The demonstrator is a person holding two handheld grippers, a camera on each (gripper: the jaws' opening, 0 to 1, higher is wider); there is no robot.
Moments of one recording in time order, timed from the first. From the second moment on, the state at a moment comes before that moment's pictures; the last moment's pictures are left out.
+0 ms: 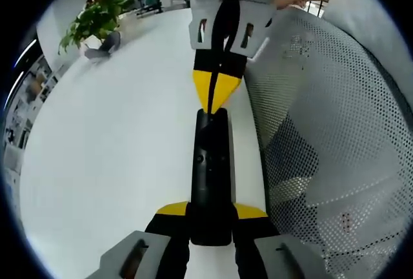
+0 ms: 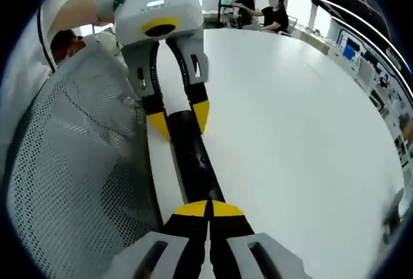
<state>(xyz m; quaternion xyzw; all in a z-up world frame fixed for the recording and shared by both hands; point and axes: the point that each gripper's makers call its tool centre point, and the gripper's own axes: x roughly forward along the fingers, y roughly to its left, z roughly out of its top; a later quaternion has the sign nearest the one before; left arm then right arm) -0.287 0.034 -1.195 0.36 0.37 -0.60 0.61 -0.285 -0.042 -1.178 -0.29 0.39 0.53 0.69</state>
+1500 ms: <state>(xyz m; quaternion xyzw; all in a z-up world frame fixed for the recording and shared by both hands) -0.290 0.035 -1.192 0.35 0.37 -0.59 0.63 -0.283 -0.039 -1.182 -0.31 0.36 0.45 0.76</state>
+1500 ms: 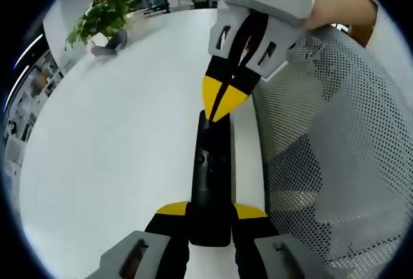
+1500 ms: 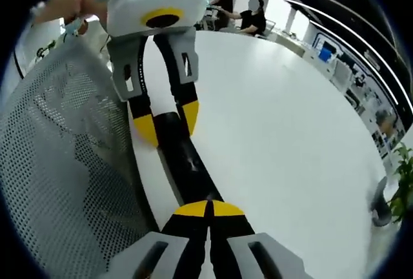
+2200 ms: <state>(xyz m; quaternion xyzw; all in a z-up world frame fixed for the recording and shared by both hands) -0.289 0.034 -1.192 0.34 0.37 -0.59 0.63 -0.283 -0.040 -1.182 -0.31 0.35 0.45 0.76</state>
